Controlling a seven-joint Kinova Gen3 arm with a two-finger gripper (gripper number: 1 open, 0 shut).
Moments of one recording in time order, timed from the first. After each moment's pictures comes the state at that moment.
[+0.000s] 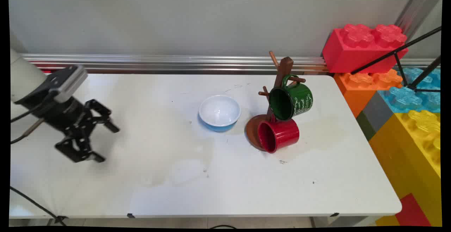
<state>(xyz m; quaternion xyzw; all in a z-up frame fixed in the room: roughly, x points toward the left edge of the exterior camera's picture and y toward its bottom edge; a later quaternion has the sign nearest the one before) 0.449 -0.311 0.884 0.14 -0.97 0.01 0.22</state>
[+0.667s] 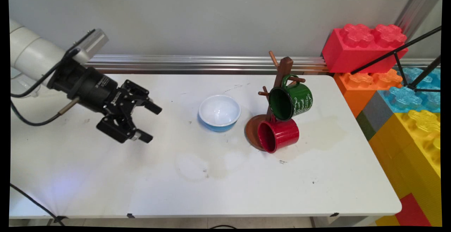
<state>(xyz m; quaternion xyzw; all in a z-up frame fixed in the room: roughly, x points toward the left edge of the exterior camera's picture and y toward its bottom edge) 0.401 -0.339 0.906 0.17 -0.91 0.02 0.38</state>
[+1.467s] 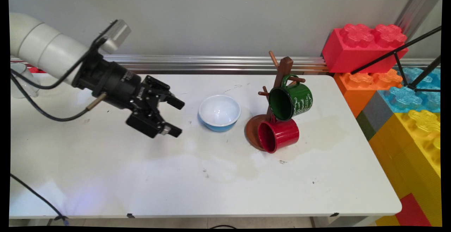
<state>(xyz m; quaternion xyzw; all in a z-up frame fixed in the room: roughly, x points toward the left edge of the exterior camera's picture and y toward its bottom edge) 0.346 -0.344 0.918 0.21 -0.89 0.03 0.41</state>
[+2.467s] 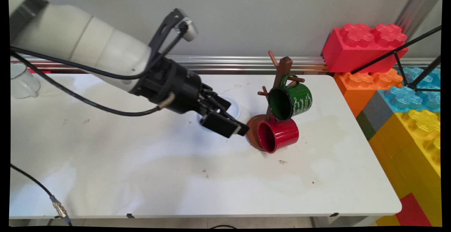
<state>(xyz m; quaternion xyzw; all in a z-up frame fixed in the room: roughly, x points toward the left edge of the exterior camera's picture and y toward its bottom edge) 0.209 -0.331 0.955 0.34 -0.85 0.03 0.40</state>
